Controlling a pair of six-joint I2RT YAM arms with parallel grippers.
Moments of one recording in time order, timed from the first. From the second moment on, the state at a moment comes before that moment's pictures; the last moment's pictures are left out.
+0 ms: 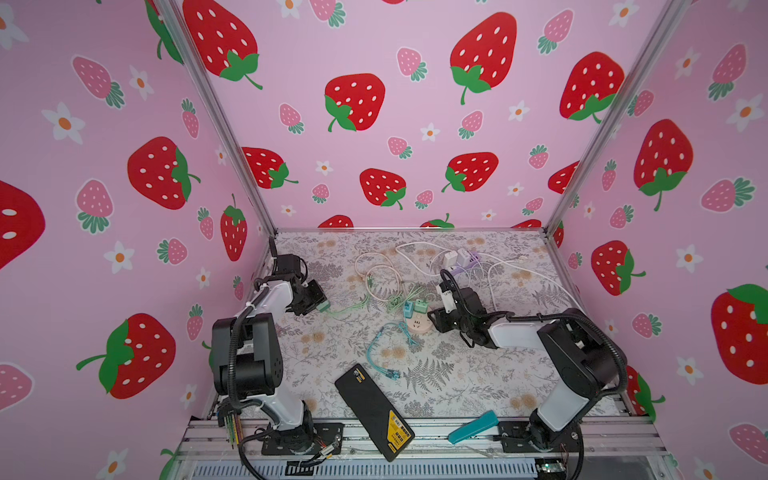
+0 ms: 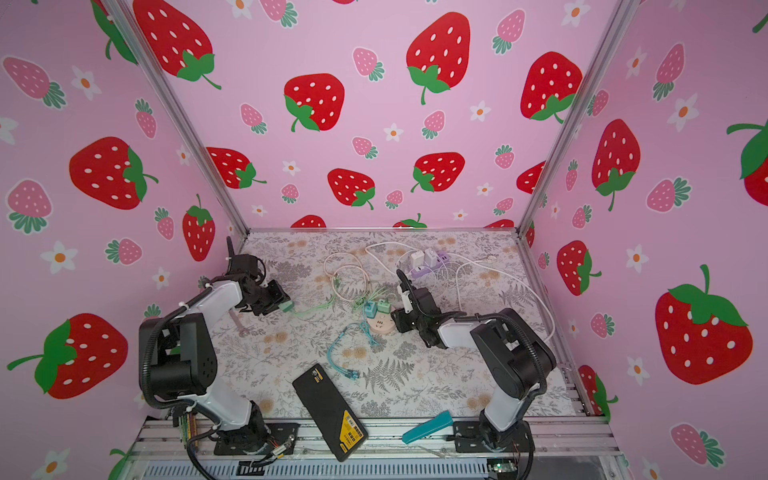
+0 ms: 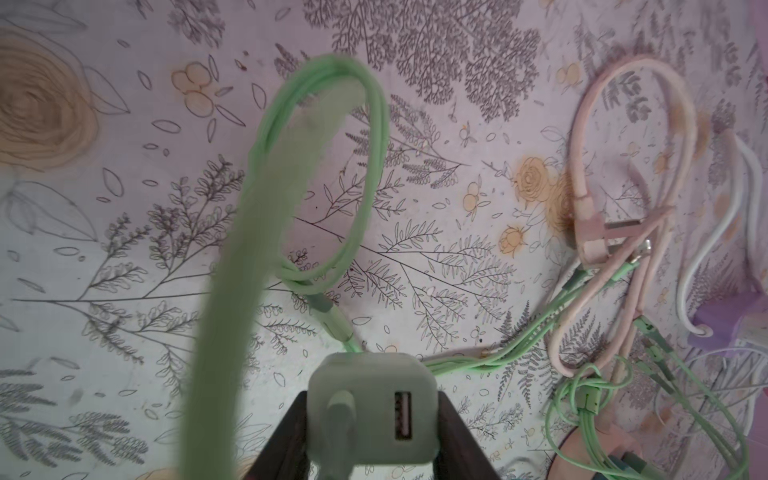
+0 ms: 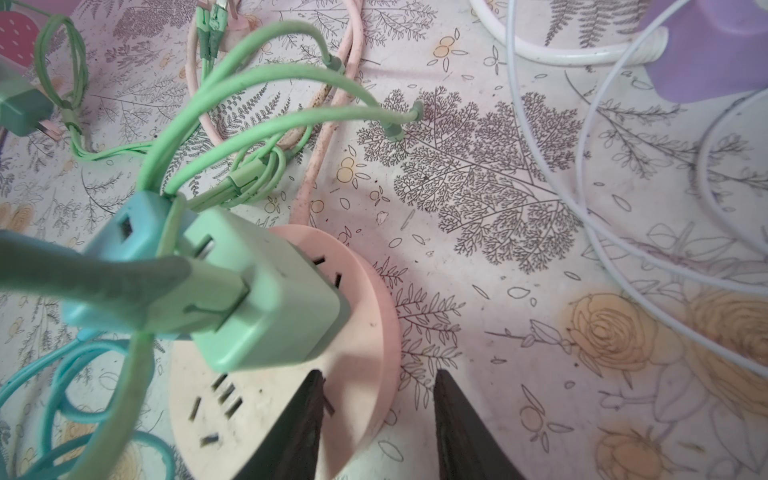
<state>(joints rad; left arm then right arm) 0.15 1.69 1.09 -0.60 0.27 -0.47 0.69 1.71 0.70 0.28 -0.12 0.37</state>
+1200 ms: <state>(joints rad) 0.14 1.65 1.17 -0.70 0.22 -0.44 0.69 1.71 0.70 0.28 -0.11 0.37</state>
